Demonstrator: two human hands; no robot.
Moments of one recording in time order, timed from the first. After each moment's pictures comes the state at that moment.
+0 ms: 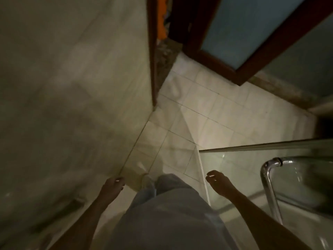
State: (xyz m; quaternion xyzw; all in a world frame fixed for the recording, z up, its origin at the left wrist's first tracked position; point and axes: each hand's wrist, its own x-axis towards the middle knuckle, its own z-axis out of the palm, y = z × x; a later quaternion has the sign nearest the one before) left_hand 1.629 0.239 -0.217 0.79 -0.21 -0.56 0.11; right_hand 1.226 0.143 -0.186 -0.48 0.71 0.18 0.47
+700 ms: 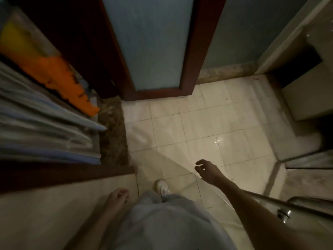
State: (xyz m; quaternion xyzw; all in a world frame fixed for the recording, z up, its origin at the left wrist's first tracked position) left_hand 1.571 -0.218 -0.225 0.72 -0.44 -0.54 -0.05; right_hand 1.197 -0.138 -0.177 -0.31 0.80 -0.07 0.51
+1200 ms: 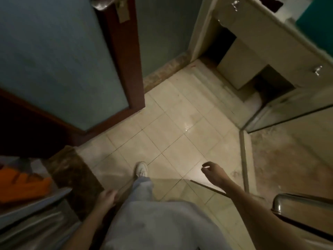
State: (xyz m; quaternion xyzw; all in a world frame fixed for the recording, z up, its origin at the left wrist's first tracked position) left_hand 1.398 -0.463 -0.237 0.64 -0.51 -0.55 -0.17; right_hand 1.100 -0.170 -0.155 -0.05 0.88 -0.15 0.45
